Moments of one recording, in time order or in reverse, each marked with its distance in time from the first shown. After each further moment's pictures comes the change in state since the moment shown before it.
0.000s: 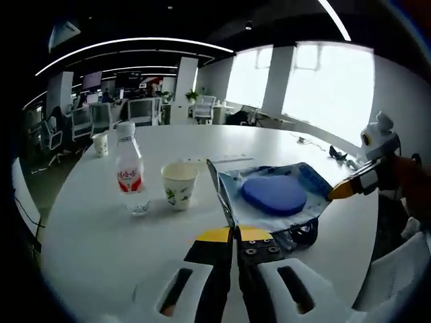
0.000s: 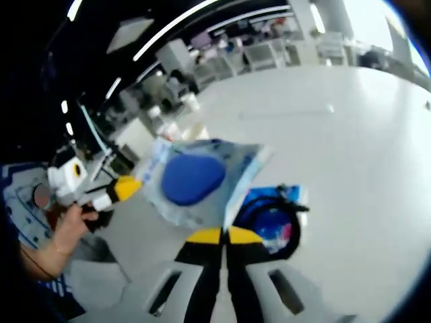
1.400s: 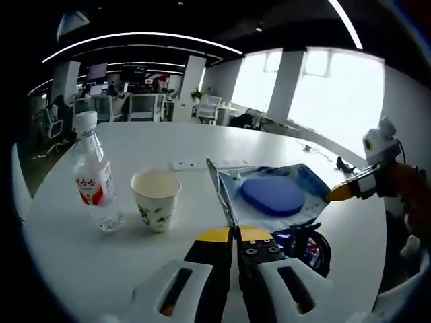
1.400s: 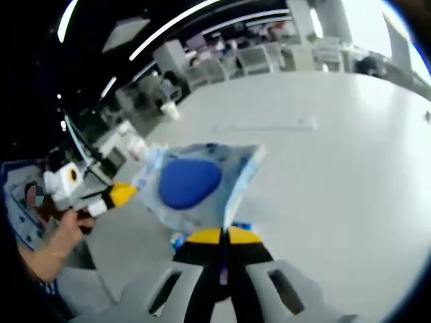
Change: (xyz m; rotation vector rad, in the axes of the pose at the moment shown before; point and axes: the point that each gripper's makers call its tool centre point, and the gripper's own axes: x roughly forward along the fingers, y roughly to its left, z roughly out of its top) left arm 0.087 -0.005 0.018 -0.107 -0.030 0.004; right arm 0.021 -0.079 0.048 -0.017 -0.012 -0.044
